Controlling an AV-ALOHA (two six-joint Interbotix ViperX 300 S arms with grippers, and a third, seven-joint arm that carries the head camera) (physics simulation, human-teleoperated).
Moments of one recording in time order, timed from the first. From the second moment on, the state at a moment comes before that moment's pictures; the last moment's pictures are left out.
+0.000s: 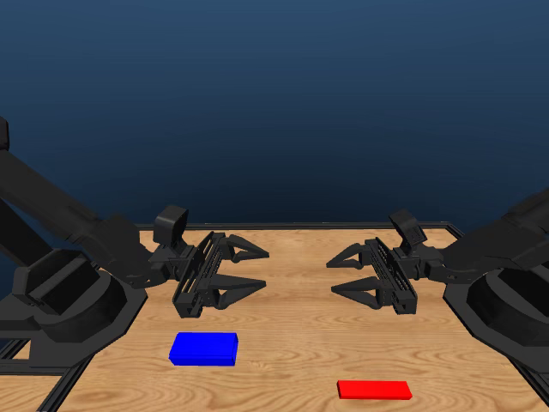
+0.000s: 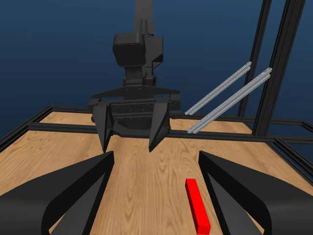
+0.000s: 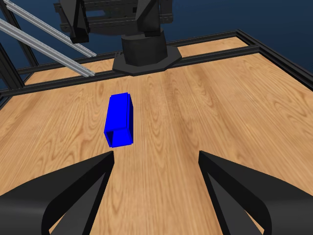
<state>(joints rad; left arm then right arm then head) -0.10 -0.09 1.05 -0.08 -1.03 -0.03 0.05 -0.10 1.08 0.15 -0.78 0.06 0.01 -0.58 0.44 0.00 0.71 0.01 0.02</state>
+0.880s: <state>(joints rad) -0.45 0.17 1.22 -0.56 -0.79 -0.14 0.24 0.03 1.03 0.26 -0.78 0.11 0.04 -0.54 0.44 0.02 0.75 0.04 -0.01</state>
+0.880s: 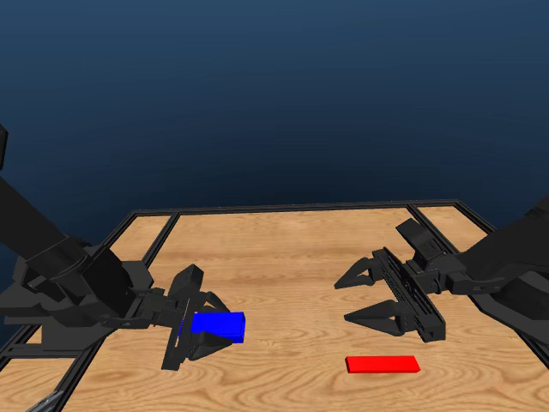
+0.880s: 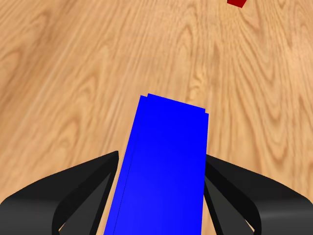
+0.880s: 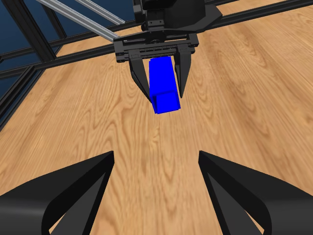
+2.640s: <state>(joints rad) -0.40 0.04 0.78 -0.48 -0.35 0.16 0.45 0.07 0.79 0.58 -0.54 -0.26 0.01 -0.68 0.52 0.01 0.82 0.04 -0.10</state>
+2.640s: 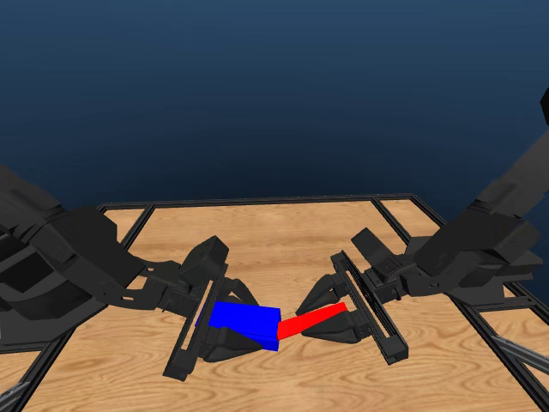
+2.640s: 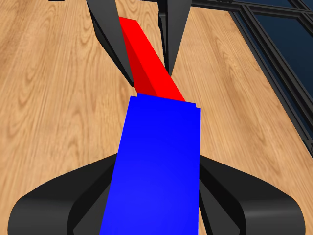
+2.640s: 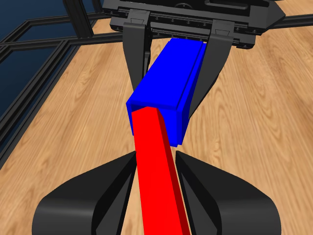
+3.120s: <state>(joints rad) -0.43 0.06 0.78 -0.45 -0.32 0.12 0.40 0.19 0.62 0.49 -0.43 -0.21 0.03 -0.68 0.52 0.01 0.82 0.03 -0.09</state>
